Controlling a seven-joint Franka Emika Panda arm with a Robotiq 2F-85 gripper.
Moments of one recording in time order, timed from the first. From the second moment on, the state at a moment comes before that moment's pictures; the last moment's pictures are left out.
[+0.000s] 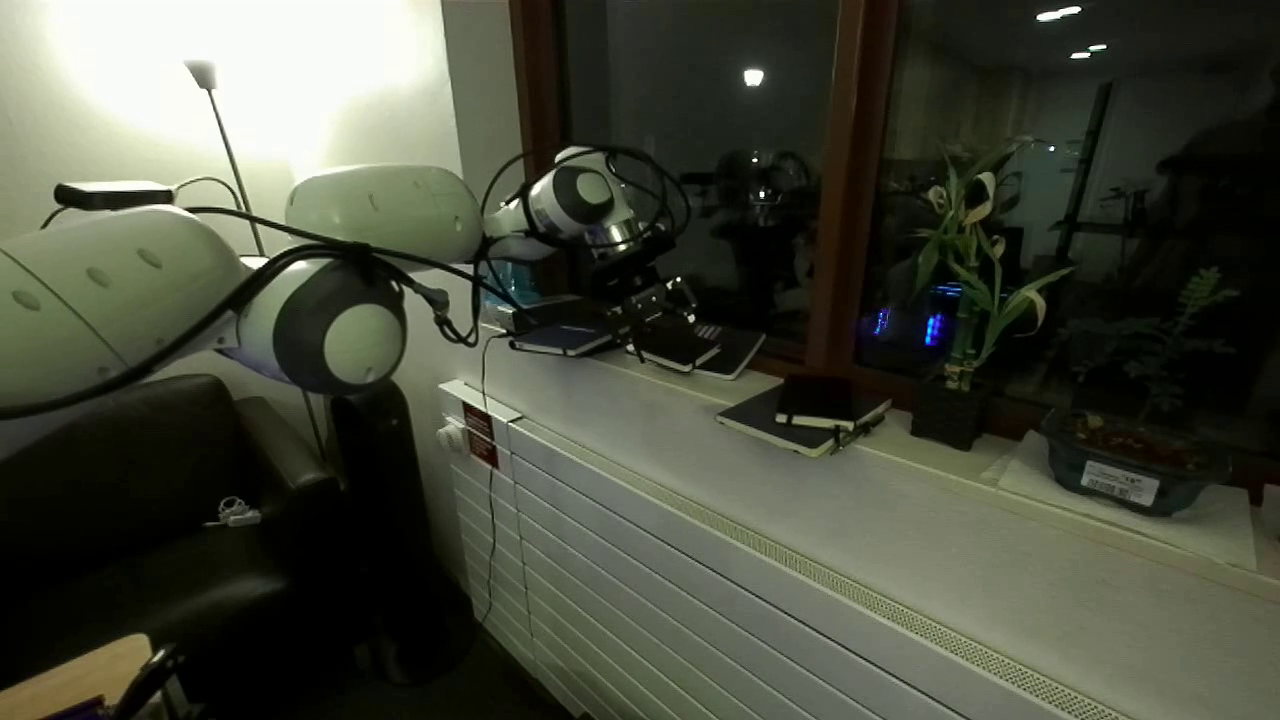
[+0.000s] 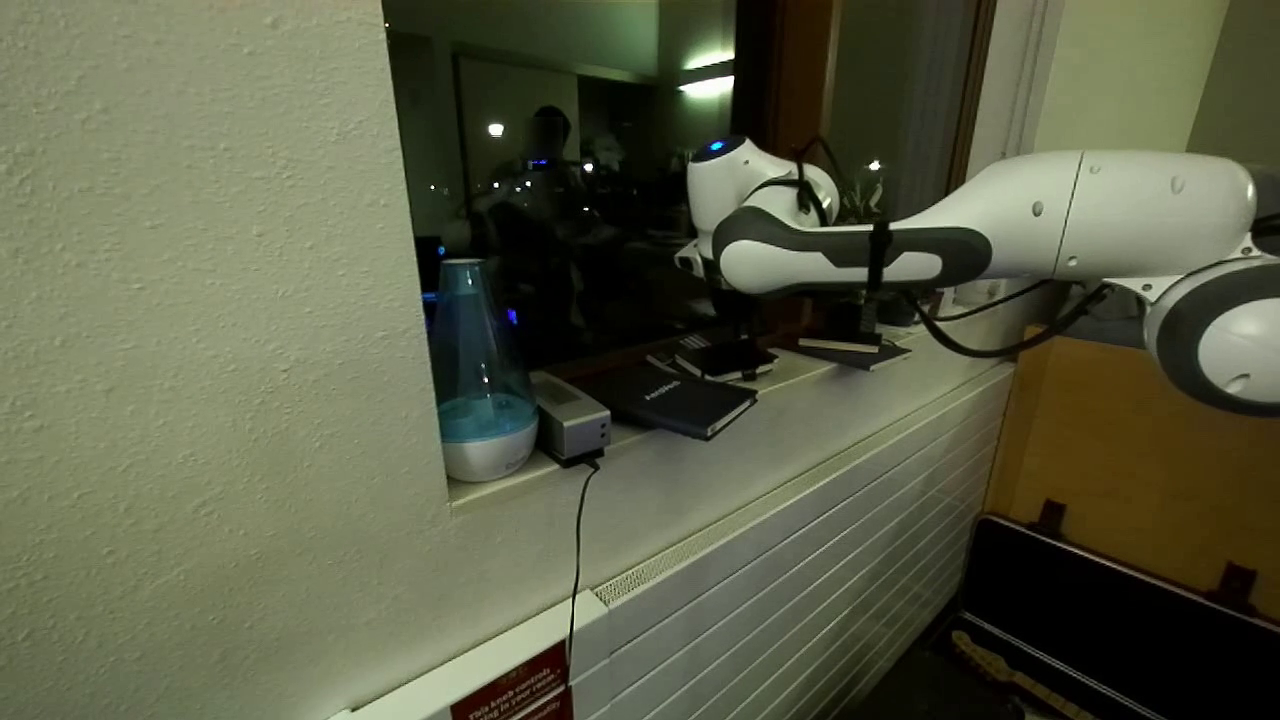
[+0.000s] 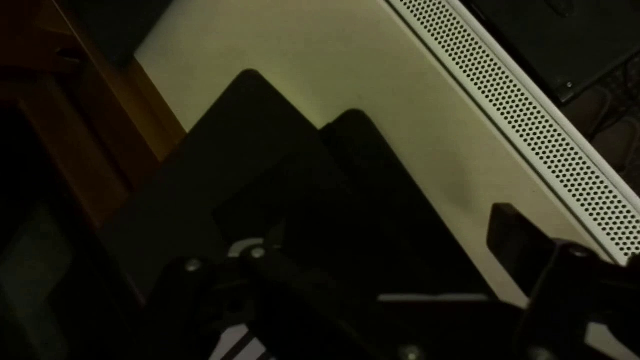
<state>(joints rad) 0.17 1.21 0.06 -0.35 -0.53 1.64 -0.56</state>
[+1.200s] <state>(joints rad) 0.25 1.27 -0.08 -0.35 -0.66 1.73 -0.52</state>
